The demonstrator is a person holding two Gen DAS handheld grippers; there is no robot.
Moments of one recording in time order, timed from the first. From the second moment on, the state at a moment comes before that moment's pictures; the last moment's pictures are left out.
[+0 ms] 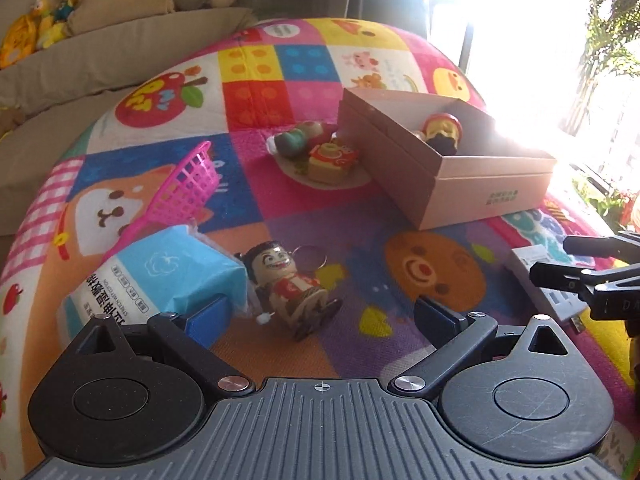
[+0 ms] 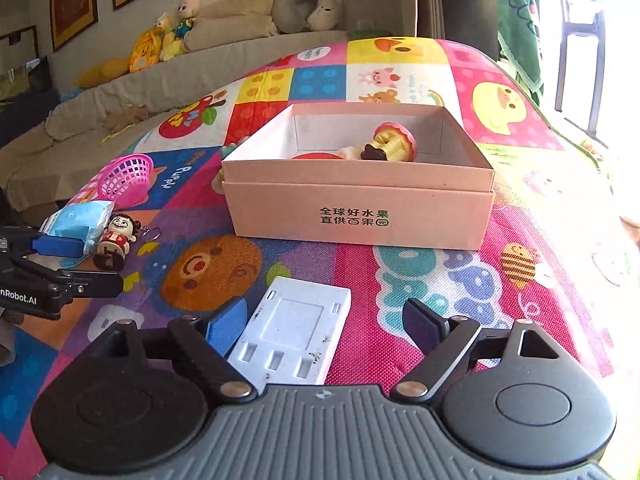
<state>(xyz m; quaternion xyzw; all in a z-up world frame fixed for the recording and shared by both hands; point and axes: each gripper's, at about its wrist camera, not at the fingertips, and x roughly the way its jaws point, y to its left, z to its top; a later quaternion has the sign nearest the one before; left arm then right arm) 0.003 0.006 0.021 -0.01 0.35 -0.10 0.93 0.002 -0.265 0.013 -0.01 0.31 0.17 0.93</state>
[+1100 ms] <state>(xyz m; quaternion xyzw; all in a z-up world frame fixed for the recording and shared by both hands) -0.001 -0.019 0.016 0.13 0.33 -0.01 0.94 -0.006 -0.273 0.016 0.02 0.28 0.14 0.95</state>
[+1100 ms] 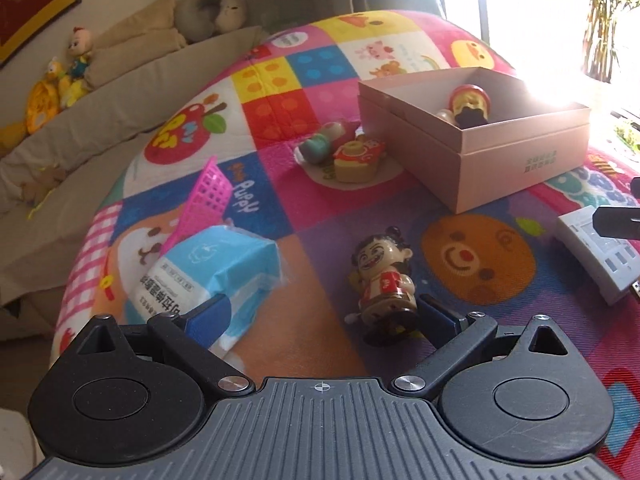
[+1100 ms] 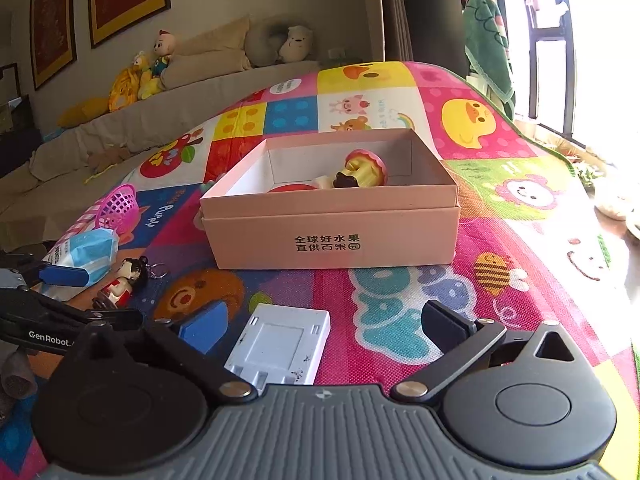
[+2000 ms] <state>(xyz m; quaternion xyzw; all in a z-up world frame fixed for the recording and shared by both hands) 0.019 -0.014 0.015 0.02 0.36 -0.02 0.93 -0.005 -0.271 0.015 0.01 0.29 0.14 0.95</state>
